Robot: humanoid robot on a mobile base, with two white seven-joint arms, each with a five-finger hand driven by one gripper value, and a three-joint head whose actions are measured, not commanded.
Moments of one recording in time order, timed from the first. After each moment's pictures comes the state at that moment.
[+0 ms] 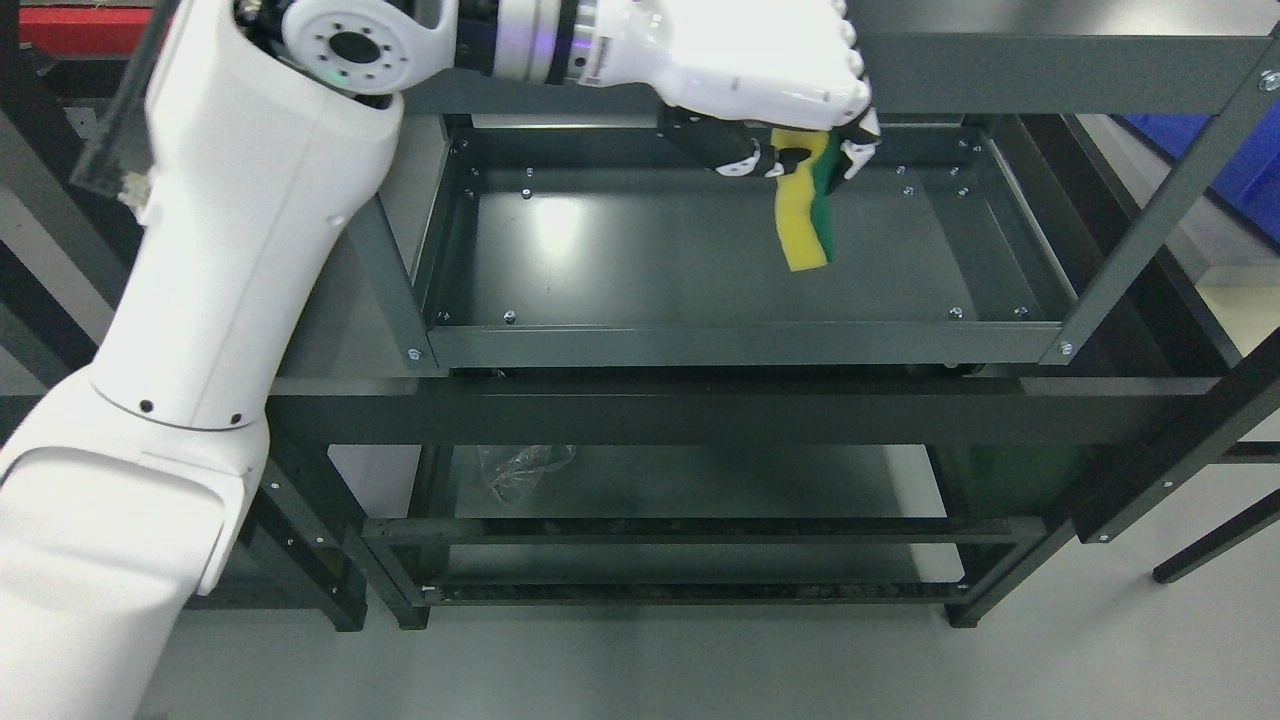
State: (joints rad) left arm -1.38 0.19 -0.44 -1.33 -0.32 -0.78 -1.05; right arm -0.07 0.00 -0.21 0.00 -0.11 0.08 -0.07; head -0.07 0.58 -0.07
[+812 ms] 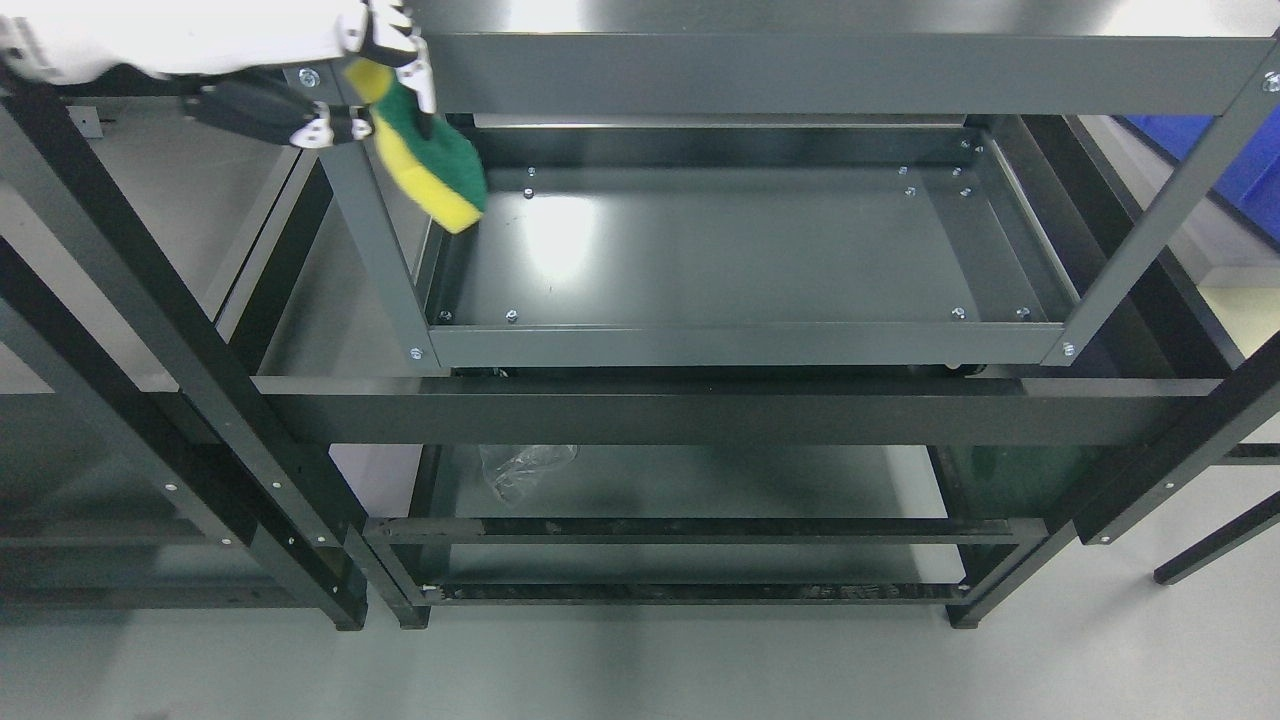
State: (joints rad) left arm -1.19 0.72 -0.28 -1.40 0.08 -0.79 -1.06; right arm -0.07 0.00 -0.21 0.00 -0.11 0.08 -0.07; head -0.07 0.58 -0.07
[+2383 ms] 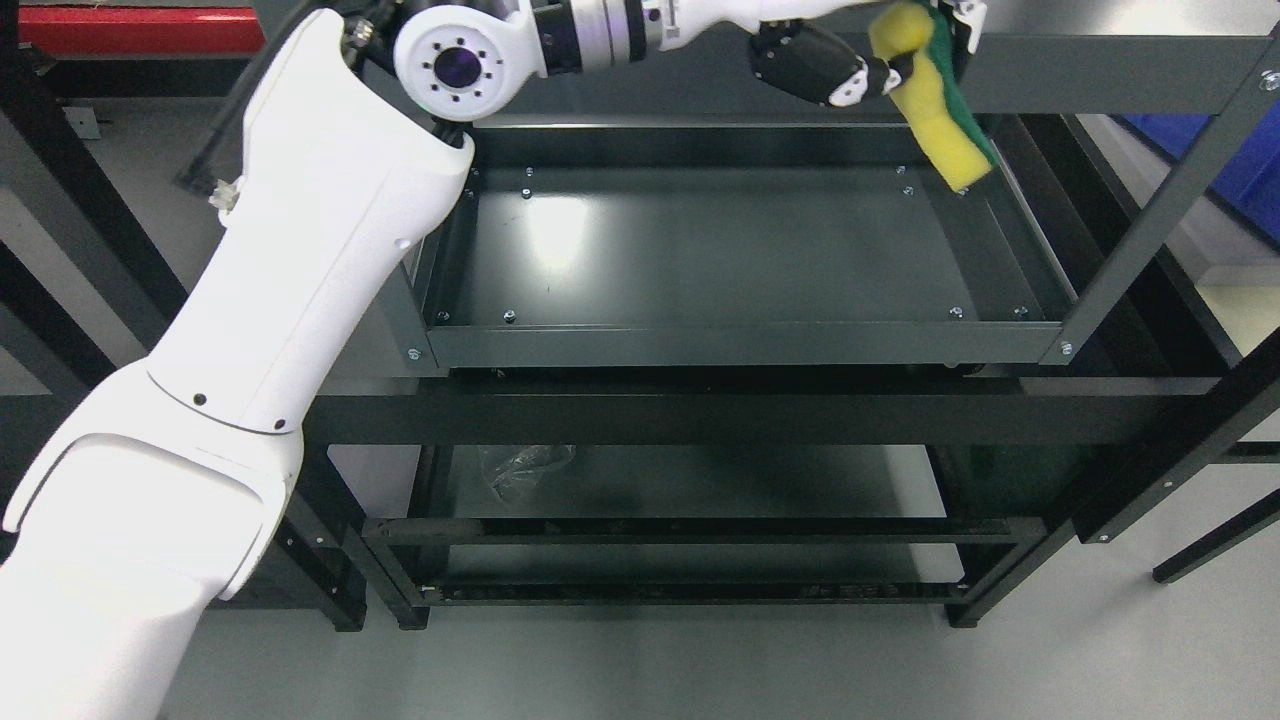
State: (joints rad) left arm -1.40 0.09 -0.66 -1.18 -0.27 -0.51 -0.61; right arm -0.07 0.00 -0.21 0.00 -0.11 0.08 -0.07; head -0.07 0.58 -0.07
